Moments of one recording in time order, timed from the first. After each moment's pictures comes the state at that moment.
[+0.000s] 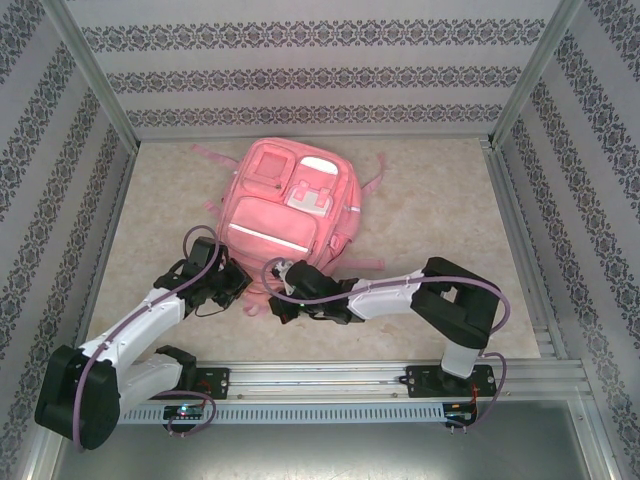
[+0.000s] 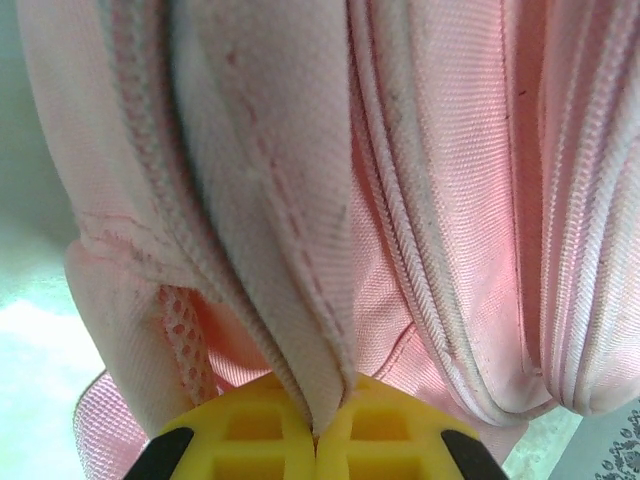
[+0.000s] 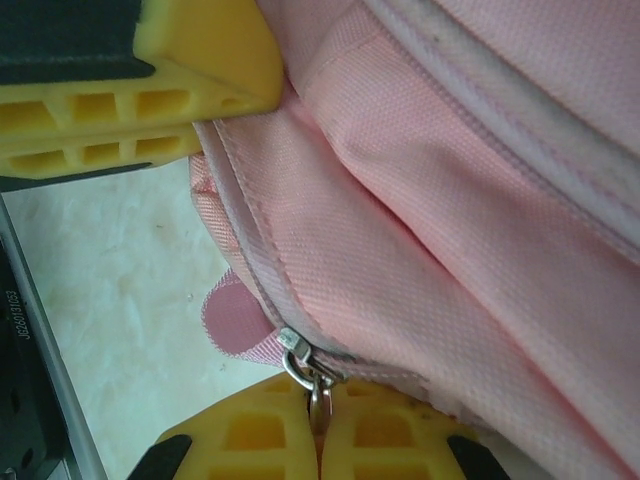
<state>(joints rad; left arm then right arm) -0.30 1.04 0.50 -0.42 0.27 -1.15 1.08 1.77 0.83 0.22 -0.17 0.60</state>
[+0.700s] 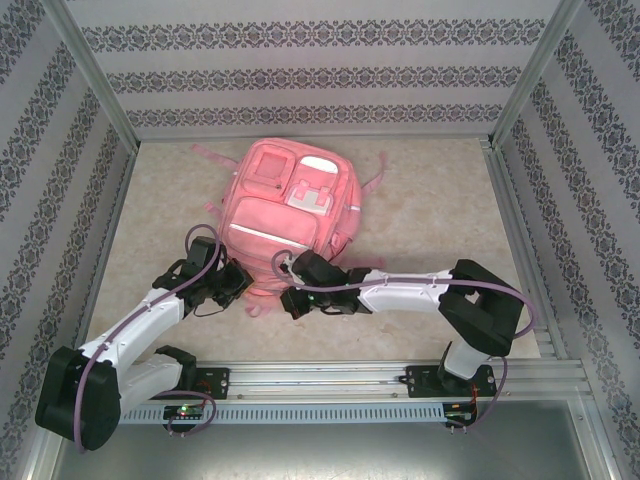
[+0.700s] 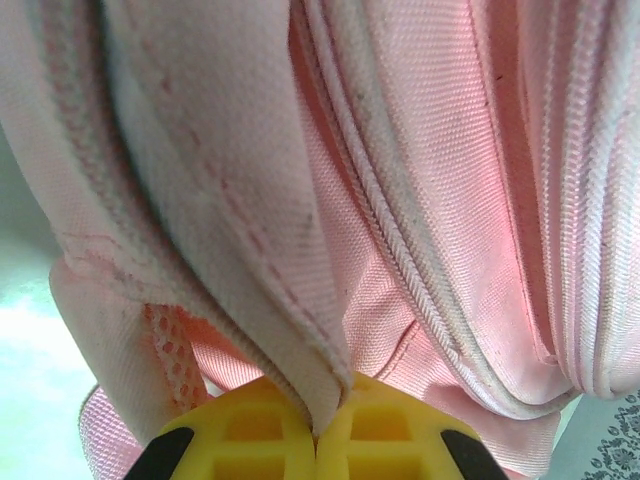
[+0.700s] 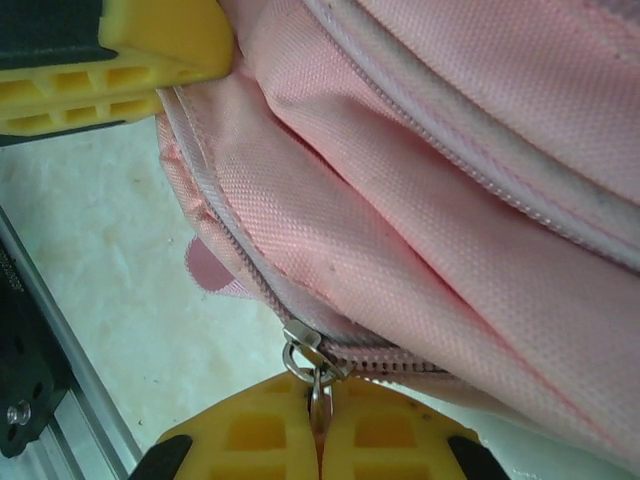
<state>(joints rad) -0.29 1.04 0.50 -0.41 0.31 -1.08 1.04 1.66 0.90 -0.10 -0.21 0.57</state>
